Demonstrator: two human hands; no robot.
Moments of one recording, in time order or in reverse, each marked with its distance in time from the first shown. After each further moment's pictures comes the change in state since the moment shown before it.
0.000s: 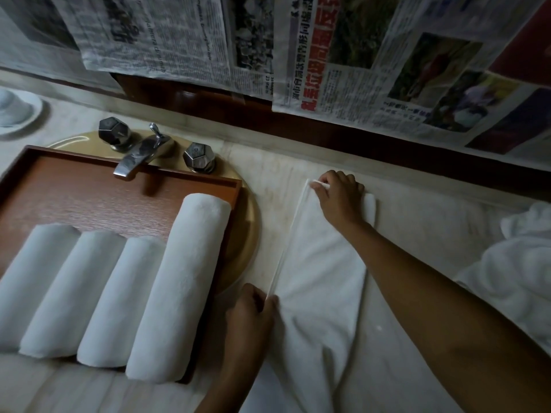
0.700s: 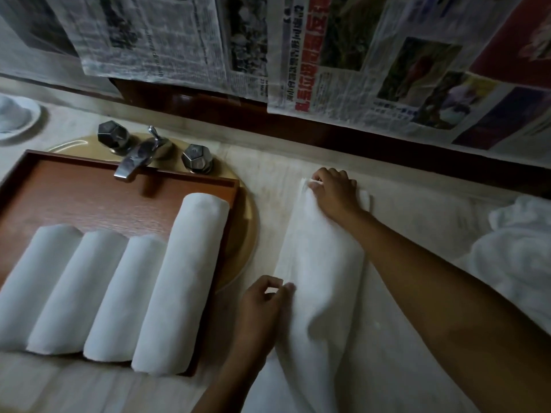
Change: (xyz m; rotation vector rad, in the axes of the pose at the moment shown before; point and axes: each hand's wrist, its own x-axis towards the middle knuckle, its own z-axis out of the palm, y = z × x) left_hand -0.004 0.010 0.008 -0.371 -0.219 -0.116; right_hand 0.011 -0.009 -0.020 -0.078 -0.249 0.024
